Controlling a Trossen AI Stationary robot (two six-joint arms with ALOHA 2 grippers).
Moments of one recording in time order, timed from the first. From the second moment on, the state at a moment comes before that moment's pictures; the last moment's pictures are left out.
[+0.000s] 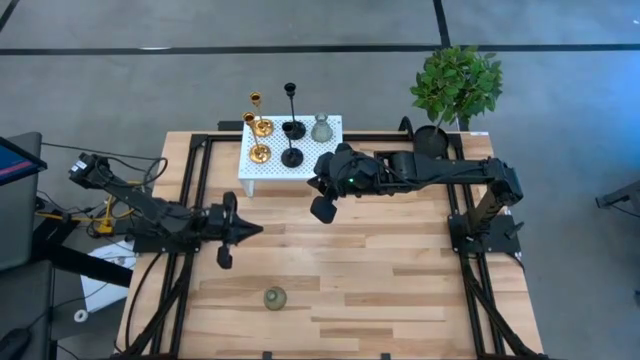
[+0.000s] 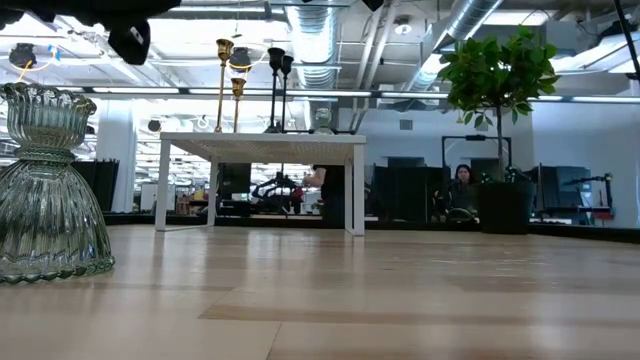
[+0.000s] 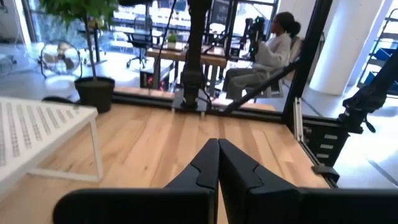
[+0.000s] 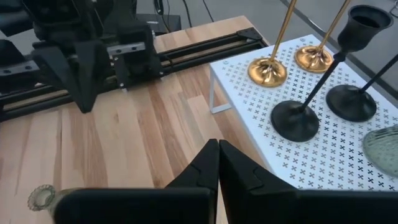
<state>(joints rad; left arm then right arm) -0.53 0.47 0.33 0.27 -0.55 -0.10 0.06 1.75 1.86 -0.75 0.32 0.26</state>
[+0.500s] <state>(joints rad) -0.64 0.52 0.33 0.26 -0.55 -0.11 0.06 1.75 1.86 -0.75 0.35 0.26</state>
